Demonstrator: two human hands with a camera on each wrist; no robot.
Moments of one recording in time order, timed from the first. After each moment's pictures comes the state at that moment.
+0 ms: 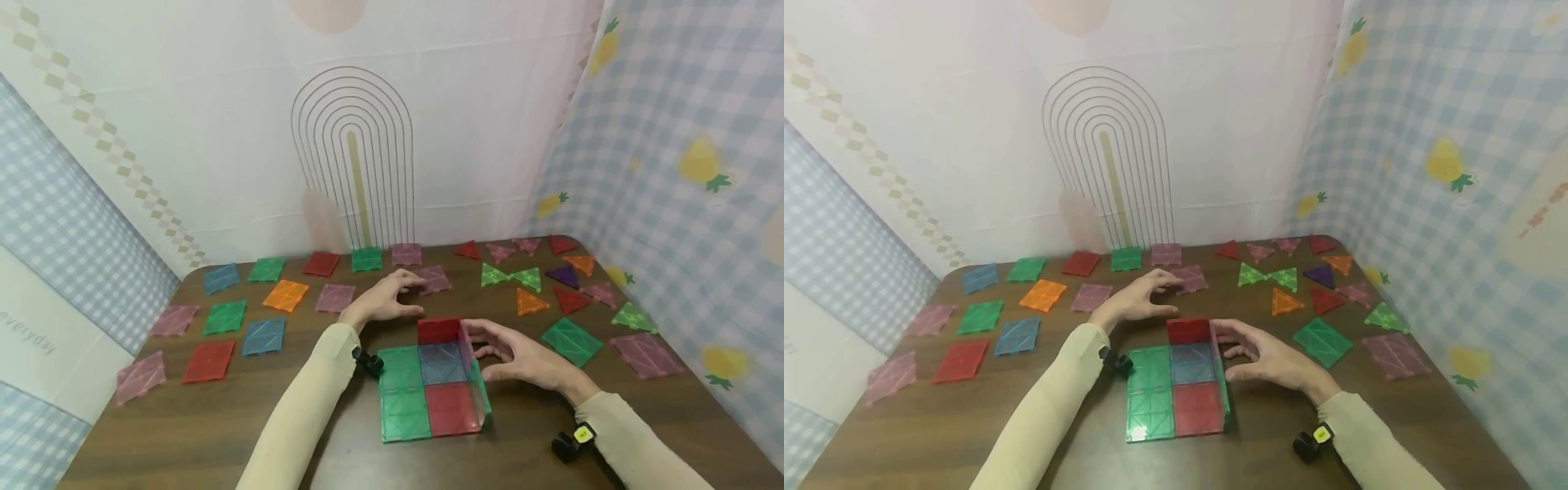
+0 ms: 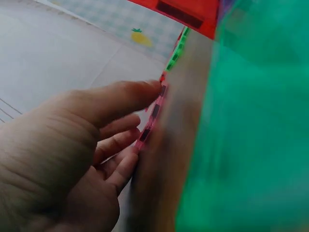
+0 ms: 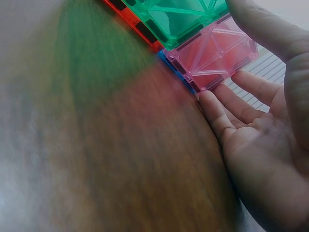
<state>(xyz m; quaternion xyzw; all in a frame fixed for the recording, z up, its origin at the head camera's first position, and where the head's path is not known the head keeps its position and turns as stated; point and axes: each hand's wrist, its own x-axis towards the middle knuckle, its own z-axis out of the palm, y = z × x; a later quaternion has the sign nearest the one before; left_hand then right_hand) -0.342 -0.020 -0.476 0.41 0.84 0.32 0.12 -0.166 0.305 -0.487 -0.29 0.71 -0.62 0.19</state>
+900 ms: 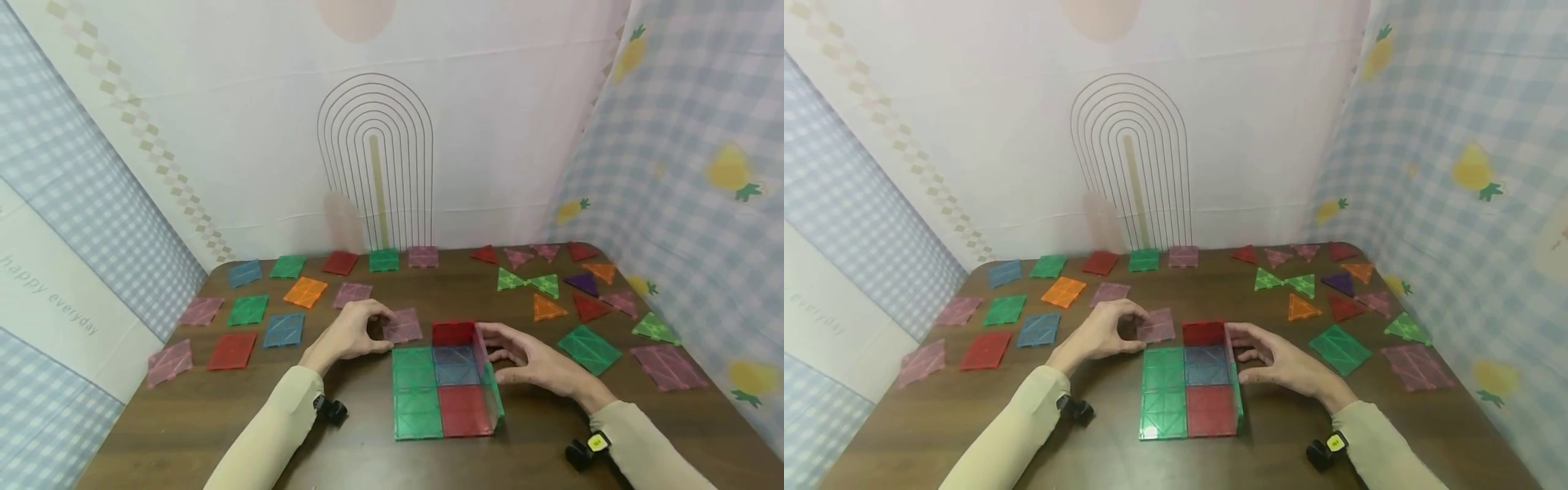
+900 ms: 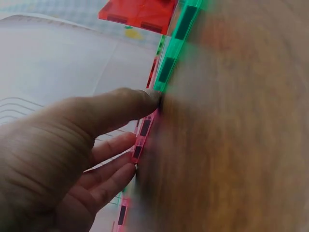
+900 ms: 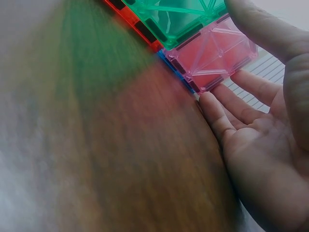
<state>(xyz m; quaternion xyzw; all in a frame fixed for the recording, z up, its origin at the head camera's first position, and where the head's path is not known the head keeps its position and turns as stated) -0.260 -0.106 -0.467 0.38 0.88 0.28 -0.02 -0.164 0.303 -0.487 -0.30 0.71 -0.62 0.19</state>
